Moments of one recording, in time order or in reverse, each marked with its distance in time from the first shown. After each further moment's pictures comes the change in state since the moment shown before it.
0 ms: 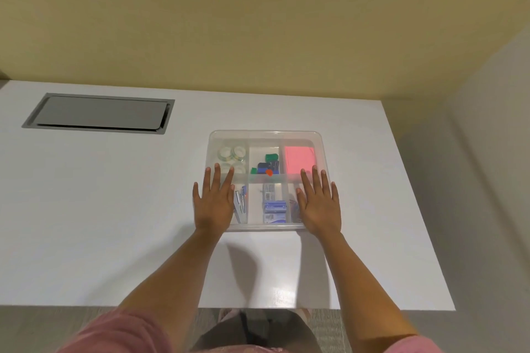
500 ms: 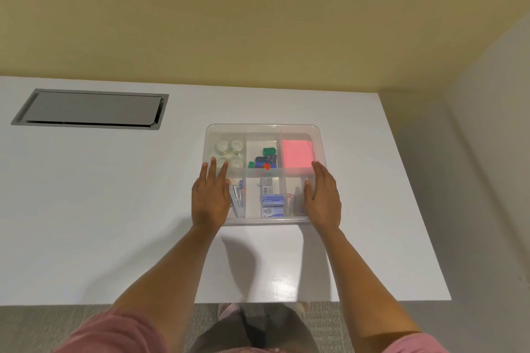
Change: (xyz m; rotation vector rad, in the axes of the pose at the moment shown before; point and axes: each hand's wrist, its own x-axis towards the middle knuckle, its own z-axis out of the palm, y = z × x) left_hand 0.003 -0.002 0.002 -0.157 0.065 0.002; right_hand -0.001 0.004 -0.005 0.453 0.199 0.133
